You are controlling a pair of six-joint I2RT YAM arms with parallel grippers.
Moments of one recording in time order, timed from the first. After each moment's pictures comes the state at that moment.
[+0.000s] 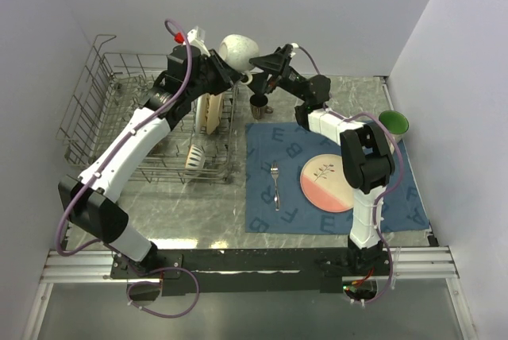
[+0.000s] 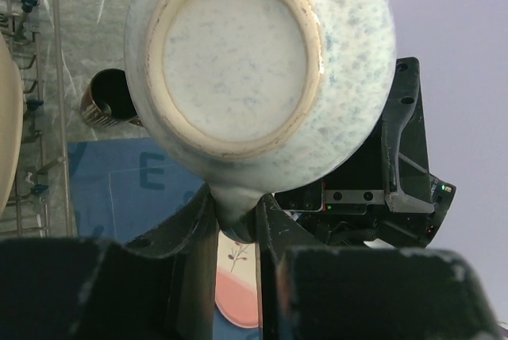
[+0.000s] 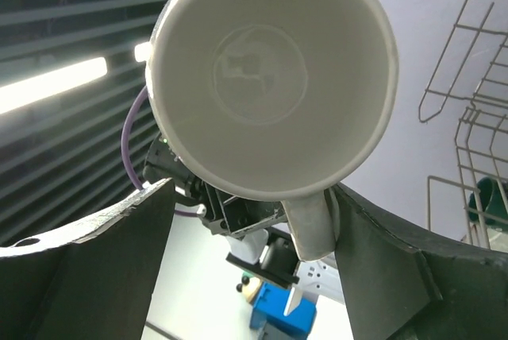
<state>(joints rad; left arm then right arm) -0.49 1.55 1.63 -0.33 0.07 -0.80 0.36 2.04 1.44 1.27 -0.81 2.04</state>
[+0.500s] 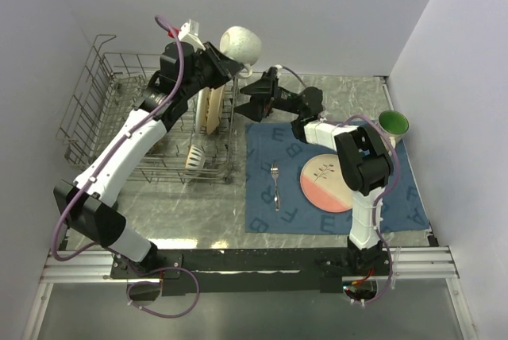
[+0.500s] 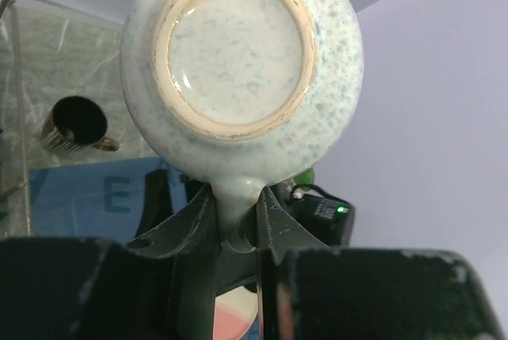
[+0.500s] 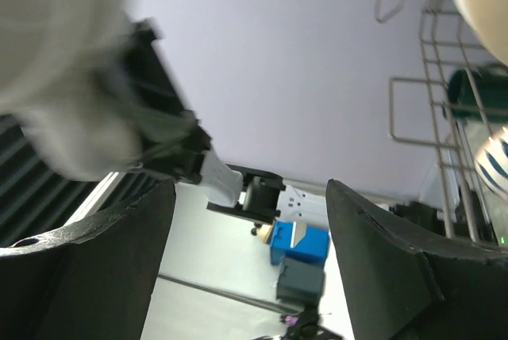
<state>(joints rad) -0.49 1.52 1.63 -0.26 0.09 -0.85 0.40 2.02 1.29 1.28 -0.99 2.05</state>
